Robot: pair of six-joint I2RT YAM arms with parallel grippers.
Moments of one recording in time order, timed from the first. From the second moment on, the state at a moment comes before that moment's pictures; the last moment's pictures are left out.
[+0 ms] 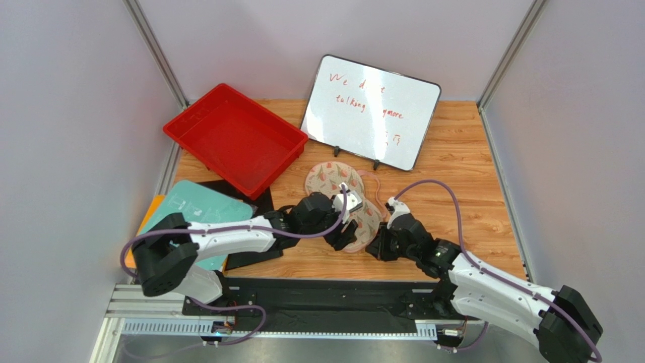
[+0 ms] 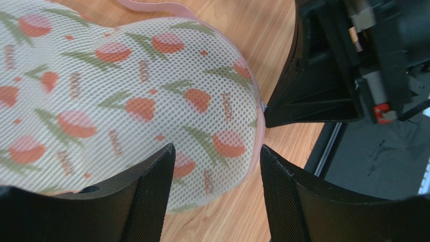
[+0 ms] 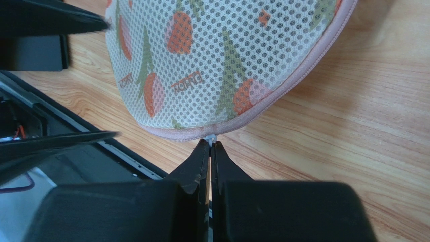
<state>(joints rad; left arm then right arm) -1.05 1.42 0.75 0.13 0.11 -0.11 0.81 0.82 0.31 -0.22 -0.02 0.73</state>
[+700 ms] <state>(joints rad) -1.13 1.61 0.79 0.22 0.12 -0.10 0.81 0.79 0.31 -0.22 -0.05 0.74</state>
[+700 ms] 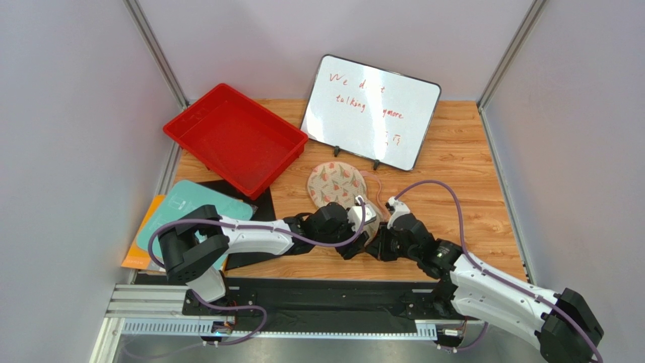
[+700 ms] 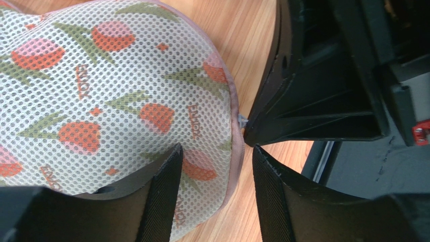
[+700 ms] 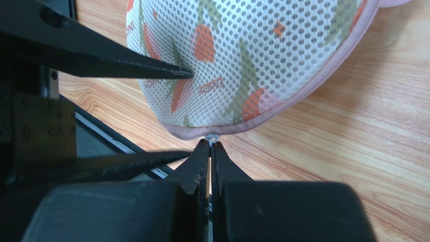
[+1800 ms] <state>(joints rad) -1.13 1.59 0.75 0.19 0.09 -0.10 0.75 0.81 0.33 -0.28 -0.03 0.68</state>
